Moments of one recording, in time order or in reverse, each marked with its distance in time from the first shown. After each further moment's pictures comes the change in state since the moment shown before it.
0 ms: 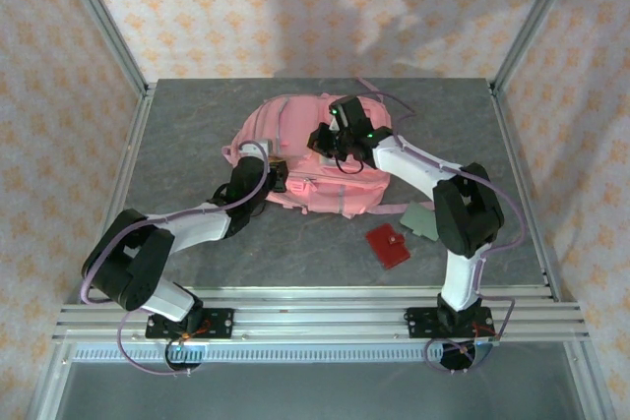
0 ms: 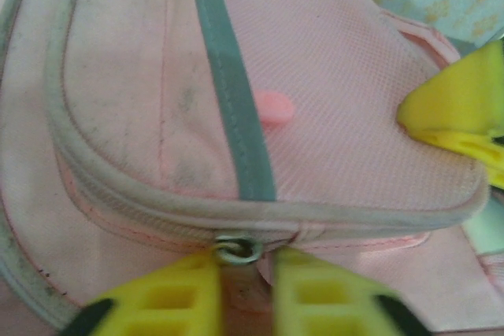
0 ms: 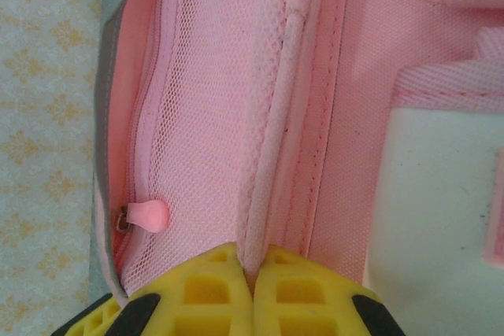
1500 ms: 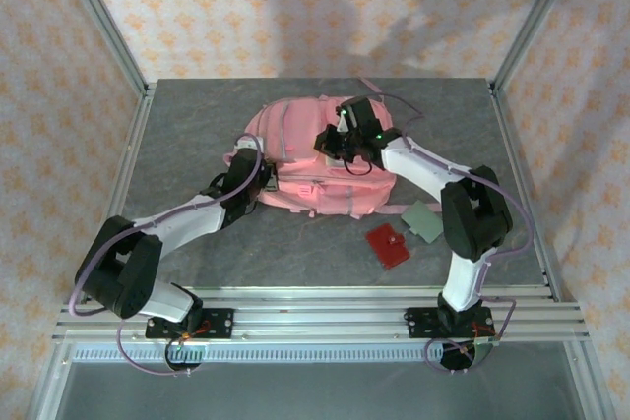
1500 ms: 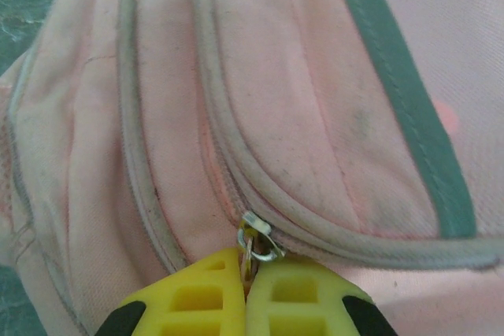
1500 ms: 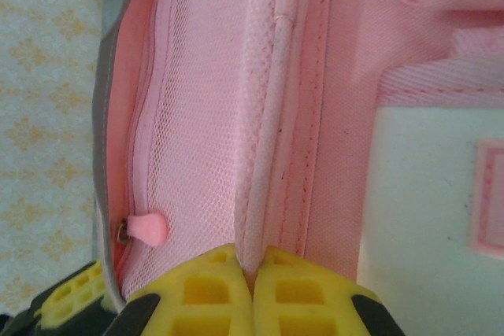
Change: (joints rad) left arm 0.017 -0.067 0.098 -0.360 -0.060 0.026; right arm -0.049 -0.037 -0.030 -0.035 -0.048 -0.043
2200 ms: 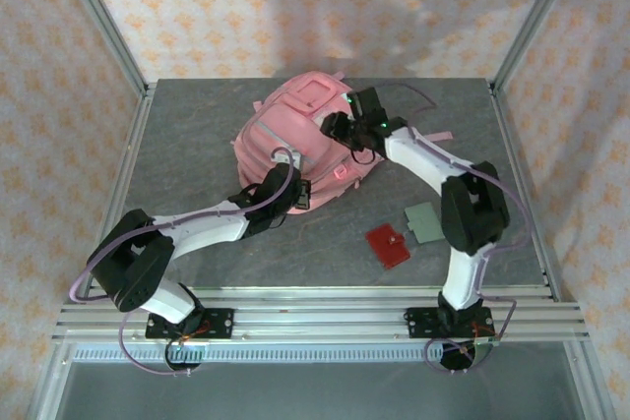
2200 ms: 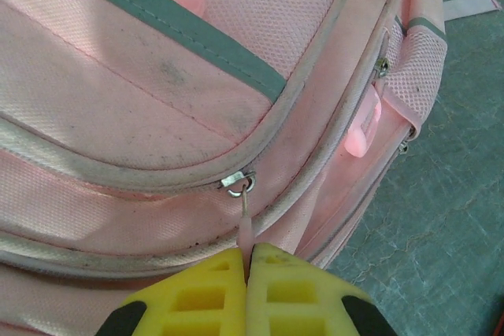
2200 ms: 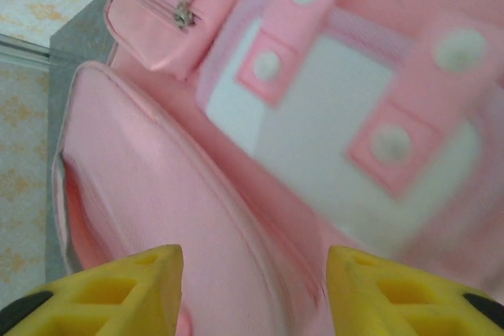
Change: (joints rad) left arm -0.235 0.076 0.060 -0.018 -0.006 -0.103; right arm -0.040 -0.014 0.011 -0.029 0.172 0.040
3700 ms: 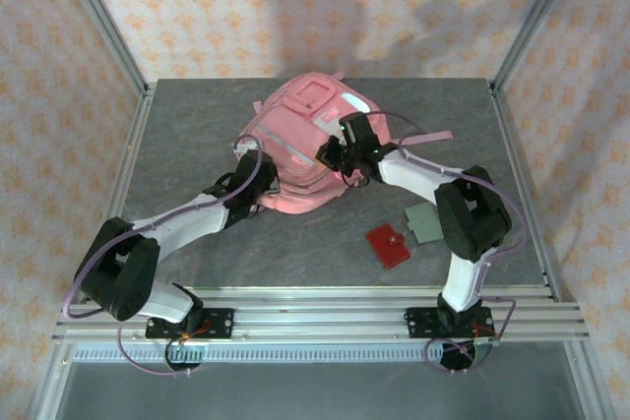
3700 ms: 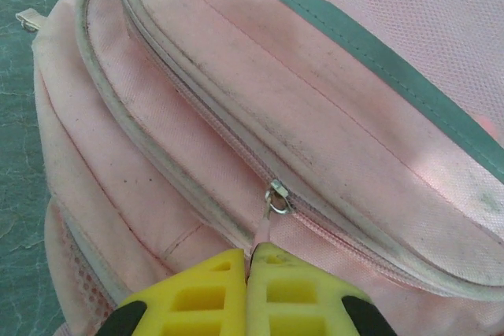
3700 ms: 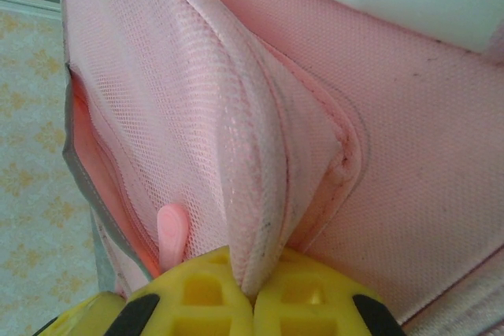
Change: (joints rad) left arm 0.208 -0.068 -0.010 -0.121 -0.109 -0.026; right arm 0.066 0.004 -0.182 0.196 -0.109 0.155
